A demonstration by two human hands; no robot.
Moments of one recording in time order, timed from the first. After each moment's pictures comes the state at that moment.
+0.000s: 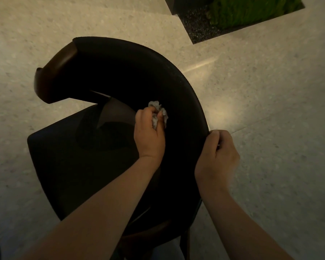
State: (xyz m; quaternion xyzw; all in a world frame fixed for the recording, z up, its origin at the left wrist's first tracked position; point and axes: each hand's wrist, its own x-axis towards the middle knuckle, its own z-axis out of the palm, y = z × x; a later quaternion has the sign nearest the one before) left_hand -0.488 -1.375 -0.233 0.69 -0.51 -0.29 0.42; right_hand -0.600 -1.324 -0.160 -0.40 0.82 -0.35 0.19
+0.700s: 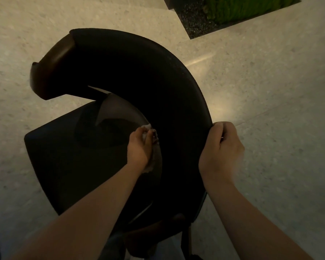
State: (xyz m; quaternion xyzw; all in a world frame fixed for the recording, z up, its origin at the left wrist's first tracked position) left_hand -0.435 -1.349 -0.298 0.71 -0.44 -0.50 0.23; right_hand -0.599 -1.324 -0.157 -0.41 0.83 -0.34 0.19
